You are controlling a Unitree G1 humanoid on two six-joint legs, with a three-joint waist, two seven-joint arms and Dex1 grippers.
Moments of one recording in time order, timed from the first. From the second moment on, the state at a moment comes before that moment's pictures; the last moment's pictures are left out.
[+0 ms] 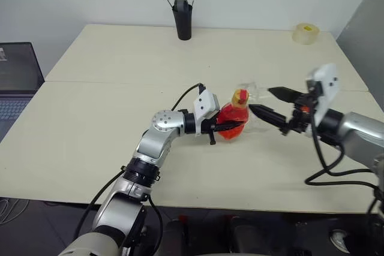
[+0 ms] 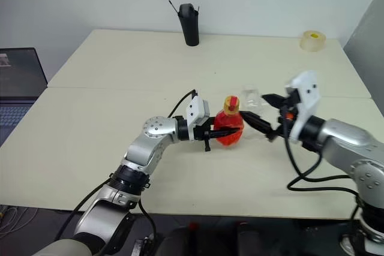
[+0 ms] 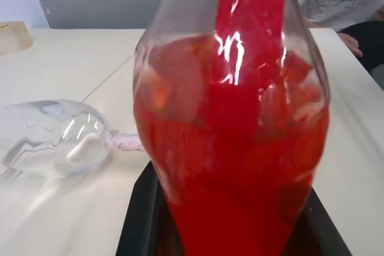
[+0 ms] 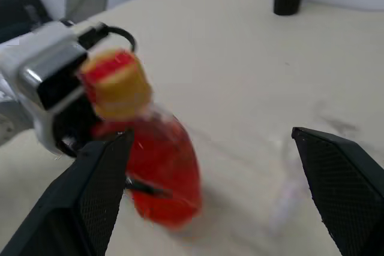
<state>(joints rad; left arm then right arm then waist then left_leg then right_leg) -0.67 0.24 -0.25 0.24 -0.22 0.14 -1.04 -0.31 -0.82 -0.32 -0.59 1.06 0.99 0.33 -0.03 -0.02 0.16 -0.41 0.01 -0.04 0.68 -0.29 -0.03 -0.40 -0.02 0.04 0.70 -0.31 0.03</state>
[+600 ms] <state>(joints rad) -0.67 0.24 -0.25 0.24 -0.22 0.14 -1.03 -0.50 -0.76 -0.16 -0.64 1.20 1.00 0.21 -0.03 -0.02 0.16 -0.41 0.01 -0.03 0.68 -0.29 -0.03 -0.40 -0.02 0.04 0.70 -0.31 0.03</state>
